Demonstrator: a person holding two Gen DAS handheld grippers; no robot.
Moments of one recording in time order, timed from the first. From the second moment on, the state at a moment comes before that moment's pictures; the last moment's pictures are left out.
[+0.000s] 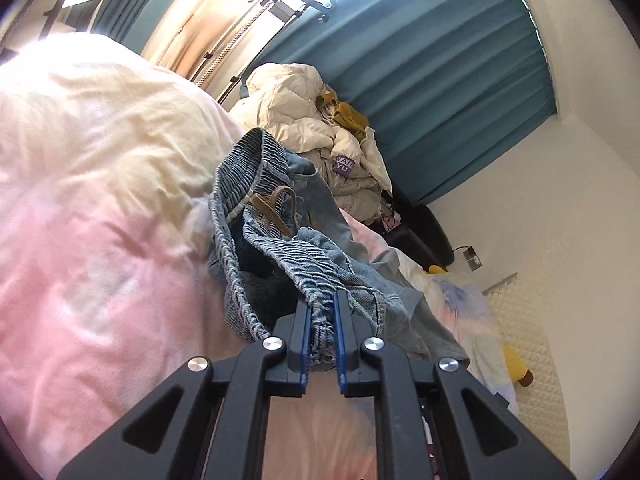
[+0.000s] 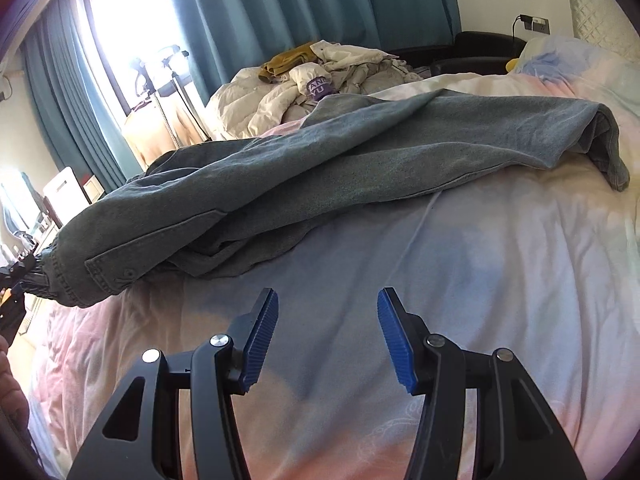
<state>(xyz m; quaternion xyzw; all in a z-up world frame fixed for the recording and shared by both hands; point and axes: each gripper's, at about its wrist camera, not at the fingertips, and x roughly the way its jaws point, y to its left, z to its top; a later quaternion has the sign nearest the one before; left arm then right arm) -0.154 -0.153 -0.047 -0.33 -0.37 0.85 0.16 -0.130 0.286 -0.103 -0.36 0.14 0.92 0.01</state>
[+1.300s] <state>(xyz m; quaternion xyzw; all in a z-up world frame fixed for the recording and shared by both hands) -0.139 -0.106 -0.160 -0.47 -0.54 0.70 0.08 -0.140 0.343 -0.096 -0.35 0.26 0.90 0.00</state>
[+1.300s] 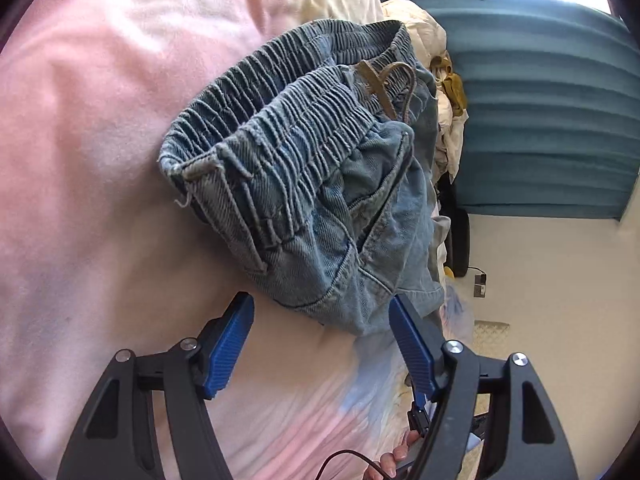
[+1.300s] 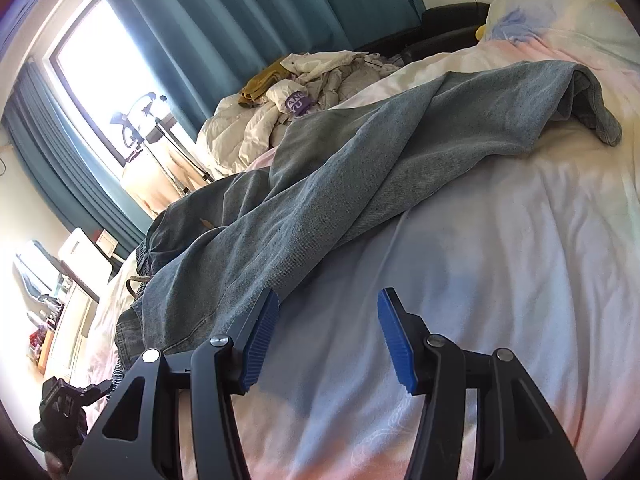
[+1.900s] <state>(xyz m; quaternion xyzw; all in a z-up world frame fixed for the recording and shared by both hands) -0.170 -0.117 -0.171 -0.42 -0.57 0.70 0.09 -0.319 0.466 -0.106 -0.37 0.36 0.85 0.10</state>
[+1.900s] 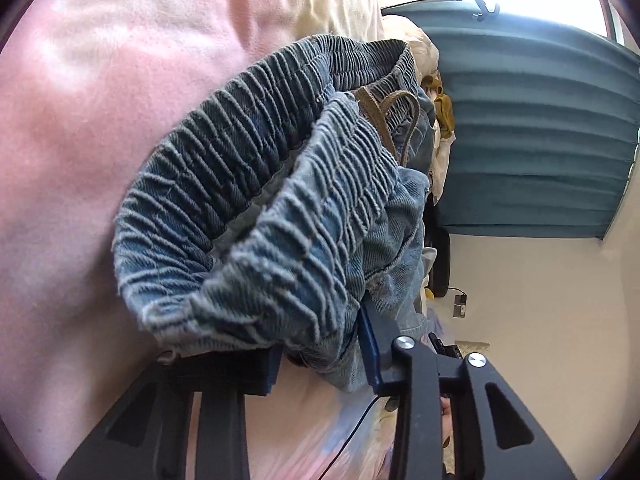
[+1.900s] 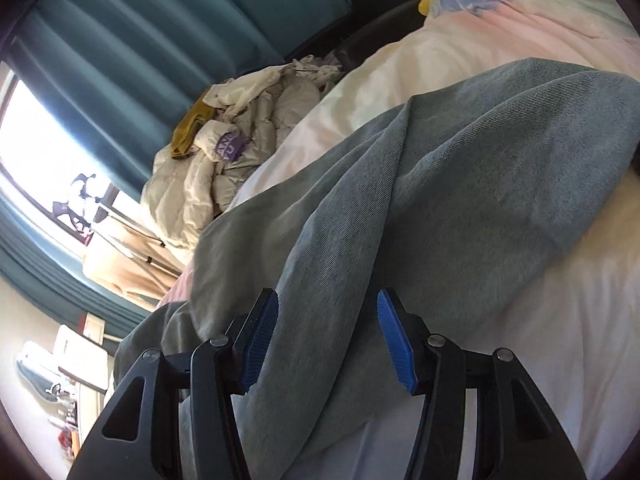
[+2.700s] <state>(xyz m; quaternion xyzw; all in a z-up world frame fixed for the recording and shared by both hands) -0.145 -0.163 -0.099 -0.32 -0.57 0.75 0.11 -0.210 0.450 -0.013 -0.31 0.30 0.89 0.15</state>
